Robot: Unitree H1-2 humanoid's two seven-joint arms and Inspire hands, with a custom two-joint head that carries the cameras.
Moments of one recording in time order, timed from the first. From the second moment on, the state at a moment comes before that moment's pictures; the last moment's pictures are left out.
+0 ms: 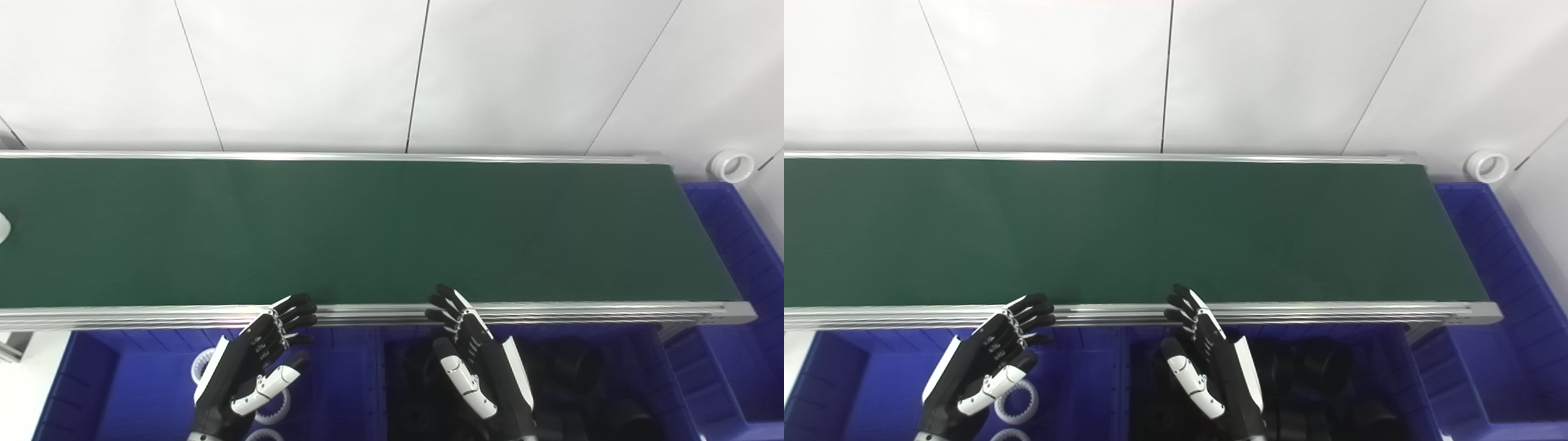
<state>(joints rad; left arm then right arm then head) 0.35 0.08 -0.17 -0.14 -0.11 -0.15 -0.25 0.43 -0.01 0.22 -0.13 -0.17 -0.32 -0.01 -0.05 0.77</state>
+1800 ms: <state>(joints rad) 0.36 0.05 -0.21 -0.06 -0.06 -0.23 -0.24 0.42 -0.06 0.21 -0.01 -0.10 -0.40 -0.01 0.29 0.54</state>
